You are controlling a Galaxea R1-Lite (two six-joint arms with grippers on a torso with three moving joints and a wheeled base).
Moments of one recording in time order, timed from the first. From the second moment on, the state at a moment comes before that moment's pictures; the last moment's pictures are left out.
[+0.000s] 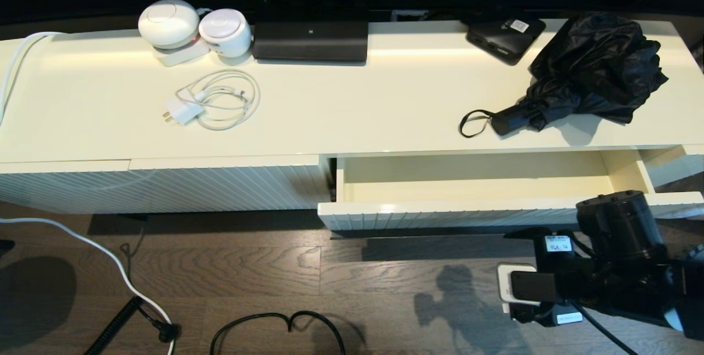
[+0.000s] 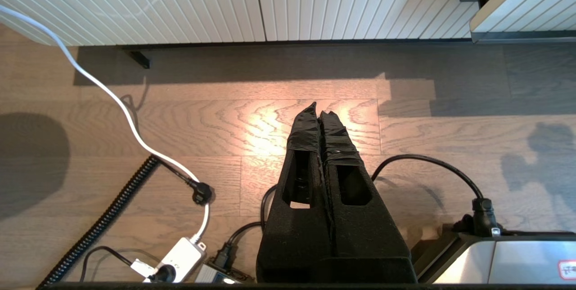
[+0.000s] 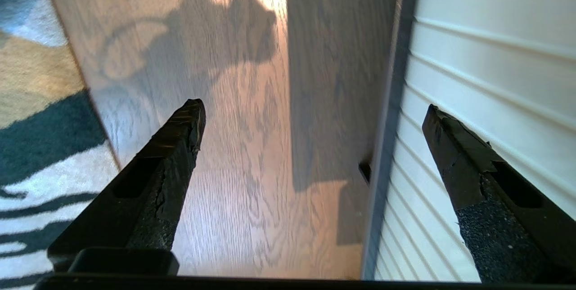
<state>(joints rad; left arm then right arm) 0.00 0.00 0.00 -0.01 0.00 -0.01 0.38 1.59 -0.58 -0.29 -0.06 -1.25</state>
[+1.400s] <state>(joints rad) 0.00 0.00 0.00 -0.01 0.00 -0.01 0.42 1.26 -0.81 0.07 -0.07 -1.14</state>
